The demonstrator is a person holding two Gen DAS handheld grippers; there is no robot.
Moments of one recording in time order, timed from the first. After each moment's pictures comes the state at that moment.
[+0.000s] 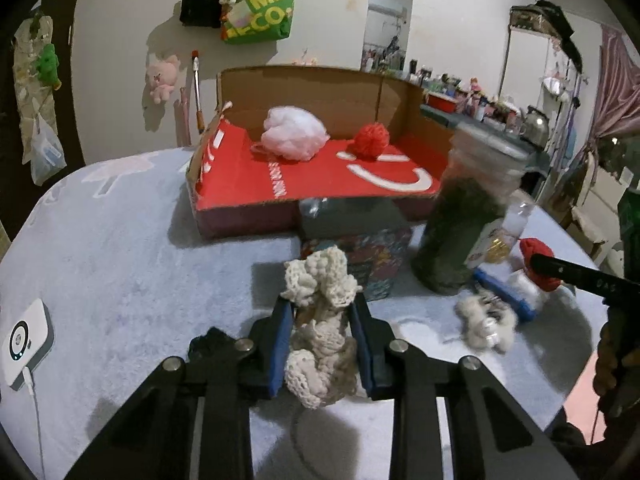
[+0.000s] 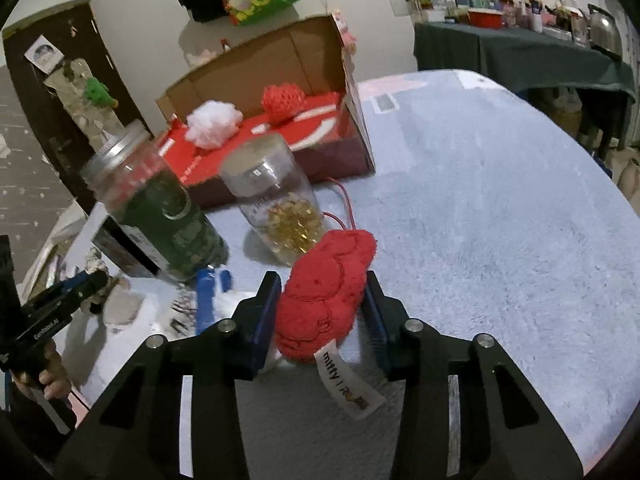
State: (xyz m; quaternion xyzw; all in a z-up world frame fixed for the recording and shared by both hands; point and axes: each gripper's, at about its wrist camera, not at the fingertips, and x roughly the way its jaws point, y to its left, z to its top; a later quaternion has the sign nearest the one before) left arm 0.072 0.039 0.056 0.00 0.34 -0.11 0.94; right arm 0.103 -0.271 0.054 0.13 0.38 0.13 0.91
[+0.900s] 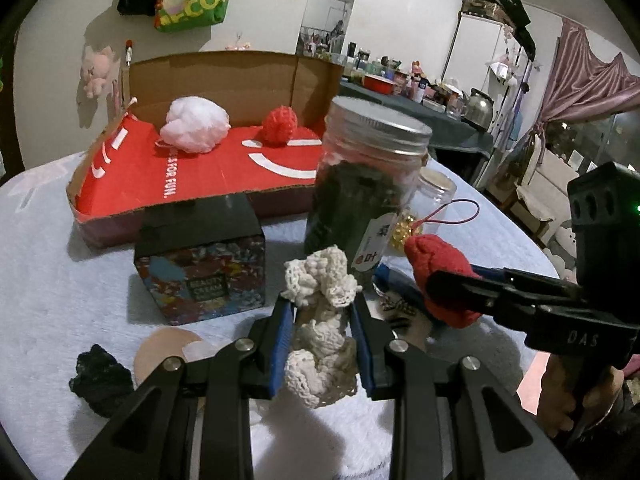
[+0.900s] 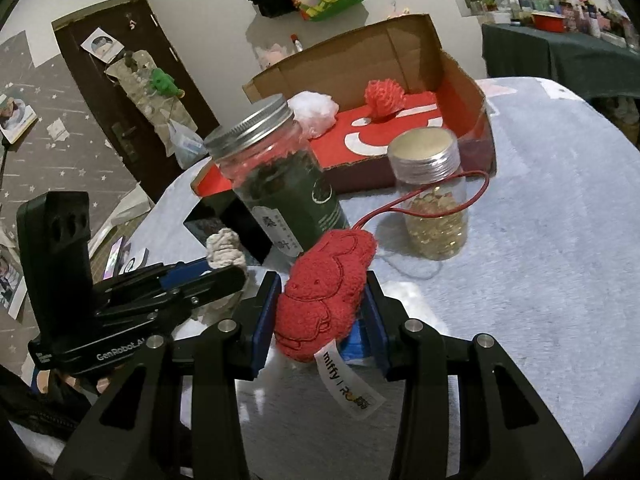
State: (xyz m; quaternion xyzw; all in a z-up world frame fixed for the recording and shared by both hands) left arm 0.086 -0.021 0.052 -0.01 0.37 -0.22 0.90; right arm 0.100 -0.212 0.067 0.14 0.37 0.25 0.88
